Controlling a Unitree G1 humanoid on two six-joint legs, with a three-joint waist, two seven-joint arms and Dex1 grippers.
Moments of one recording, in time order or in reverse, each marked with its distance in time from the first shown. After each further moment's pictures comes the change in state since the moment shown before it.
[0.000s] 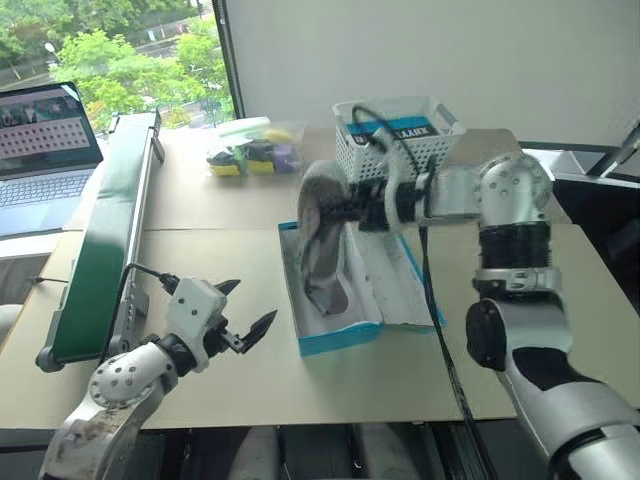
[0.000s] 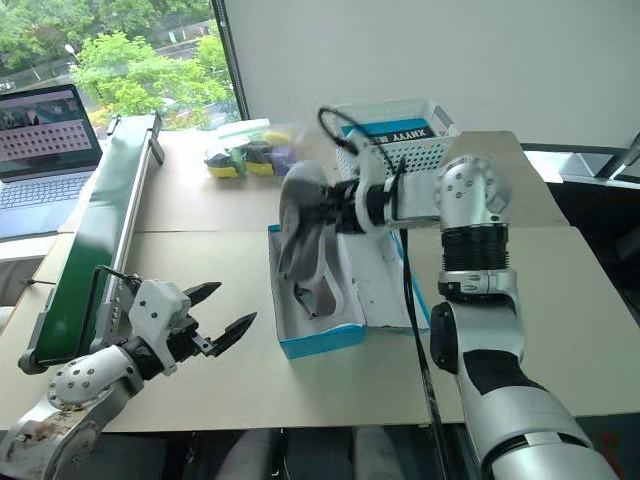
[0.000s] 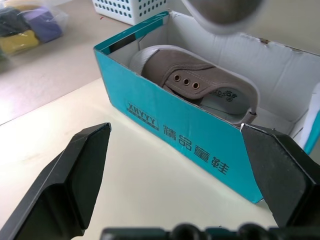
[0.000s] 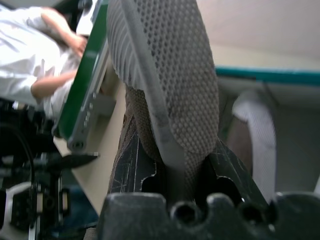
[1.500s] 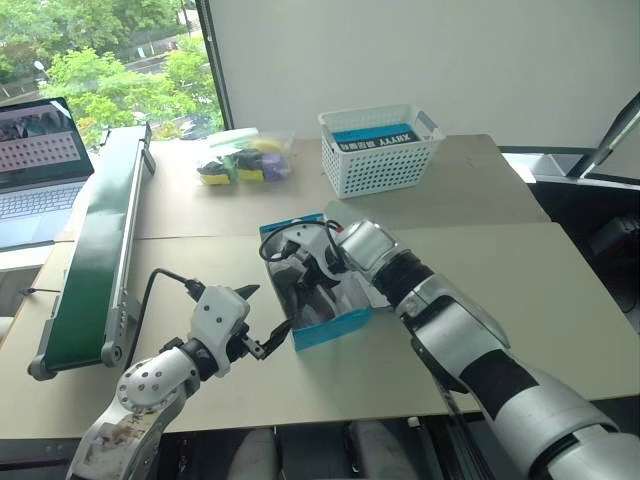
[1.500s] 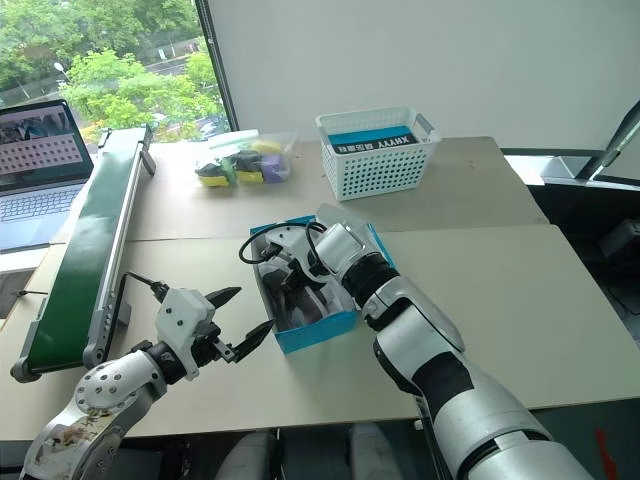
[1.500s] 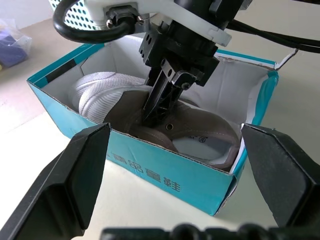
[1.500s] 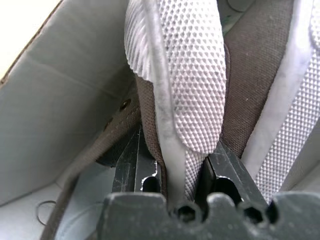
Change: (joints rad) left arm -0.002 -0.060 -0.111 -0.010 0.090 -0.015 0.045; right arm -0.027 0.240 0.613 0.438 -0.865 -0.652 0.634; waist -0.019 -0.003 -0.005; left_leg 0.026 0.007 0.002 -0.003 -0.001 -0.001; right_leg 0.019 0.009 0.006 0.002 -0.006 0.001
